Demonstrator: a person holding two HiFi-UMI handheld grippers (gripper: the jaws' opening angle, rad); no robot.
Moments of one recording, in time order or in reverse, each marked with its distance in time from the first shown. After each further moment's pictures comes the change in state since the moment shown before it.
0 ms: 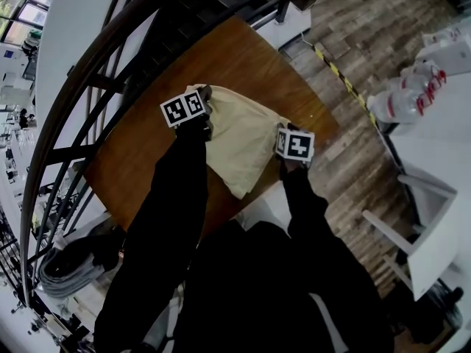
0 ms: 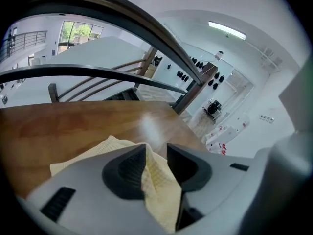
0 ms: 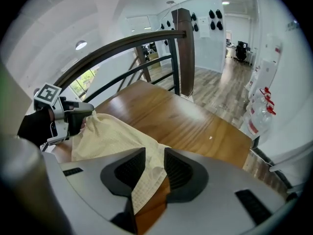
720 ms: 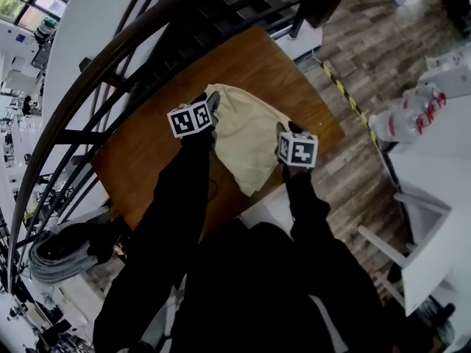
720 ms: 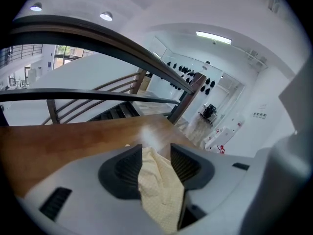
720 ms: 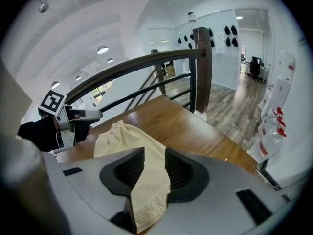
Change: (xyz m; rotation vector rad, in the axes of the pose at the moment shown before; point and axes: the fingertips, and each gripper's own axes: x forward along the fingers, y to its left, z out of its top) left arm -0.079 0.002 0.007 0.085 -0.123 -0.019; right arm -0.044 0.063 0.031 -0.142 -0.146 0.097
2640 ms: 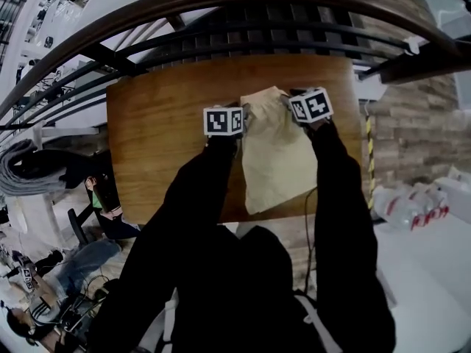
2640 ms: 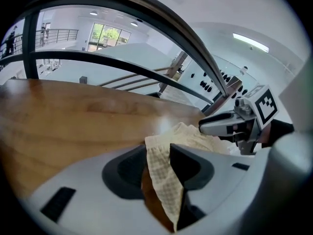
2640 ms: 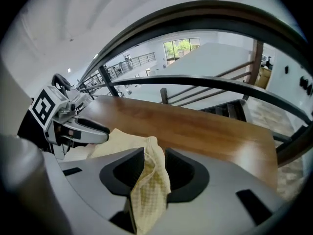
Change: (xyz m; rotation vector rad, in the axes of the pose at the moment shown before) left arm -0.027 0.124 -0.073 -0.282 0.020 0.214; right arm 0.186 0.206 0.098 -0.841 0.230 0.506
